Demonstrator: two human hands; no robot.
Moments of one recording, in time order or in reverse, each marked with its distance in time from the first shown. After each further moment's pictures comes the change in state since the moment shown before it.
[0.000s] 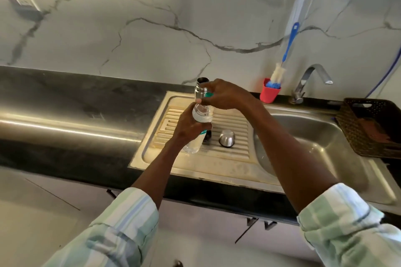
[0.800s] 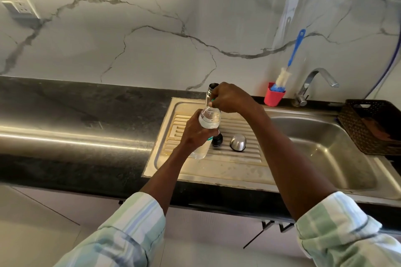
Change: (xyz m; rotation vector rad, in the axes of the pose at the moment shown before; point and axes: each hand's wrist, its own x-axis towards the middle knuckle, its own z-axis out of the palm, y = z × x) left_hand 0.011 -0.033 -0.028 0.122 -0.008 0.071; right_hand 0.018 -0.049 0.017 -0.037 0.093 0.186
